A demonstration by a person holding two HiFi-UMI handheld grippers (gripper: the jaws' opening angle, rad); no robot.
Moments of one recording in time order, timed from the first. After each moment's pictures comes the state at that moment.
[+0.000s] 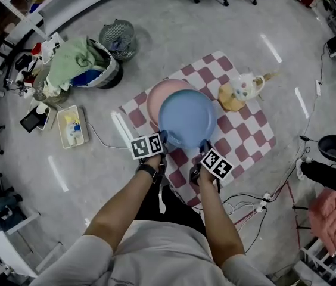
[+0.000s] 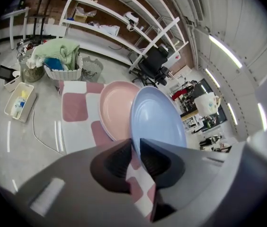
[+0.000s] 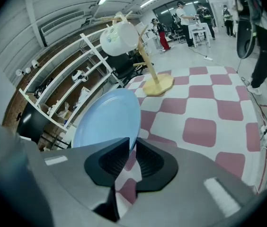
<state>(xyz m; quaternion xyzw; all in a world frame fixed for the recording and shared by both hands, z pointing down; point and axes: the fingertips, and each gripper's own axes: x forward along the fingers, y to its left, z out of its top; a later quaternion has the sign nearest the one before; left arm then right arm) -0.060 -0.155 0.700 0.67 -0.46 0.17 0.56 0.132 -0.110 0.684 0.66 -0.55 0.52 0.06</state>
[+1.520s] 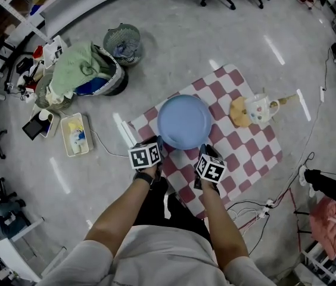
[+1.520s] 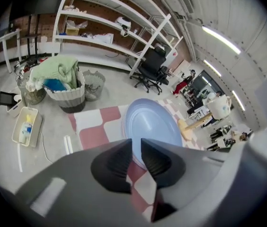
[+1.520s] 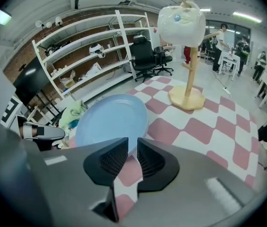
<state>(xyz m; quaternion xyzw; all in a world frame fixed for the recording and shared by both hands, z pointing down) -0.133 -0.217 0.711 0.69 -0.49 0.21 0.49 0.083 -0.180 0.693 0.64 -0.61 0.41 0.23</state>
